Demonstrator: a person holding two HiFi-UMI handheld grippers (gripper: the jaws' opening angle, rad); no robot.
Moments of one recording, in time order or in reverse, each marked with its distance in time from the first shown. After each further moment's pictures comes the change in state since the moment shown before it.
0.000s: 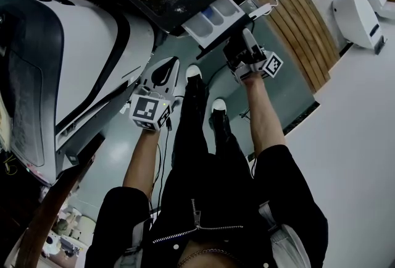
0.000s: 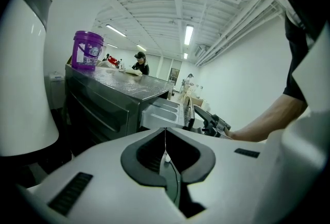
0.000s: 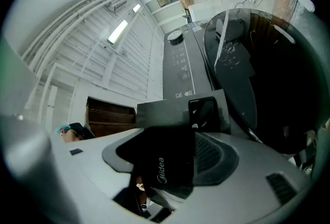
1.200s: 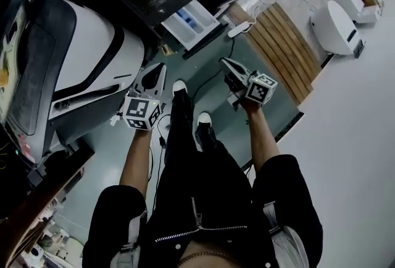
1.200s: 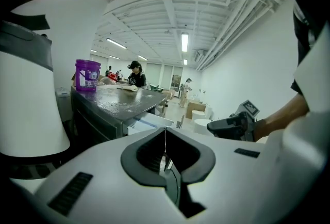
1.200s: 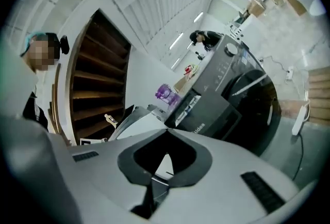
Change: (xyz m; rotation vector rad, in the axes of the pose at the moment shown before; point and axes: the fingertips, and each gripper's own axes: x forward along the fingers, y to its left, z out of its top) left arm -0.057 -0.074 0.030 0.058 -0.082 0.067; right arm -0.092 0.113 -0.069 -0.600 0.443 -0.409
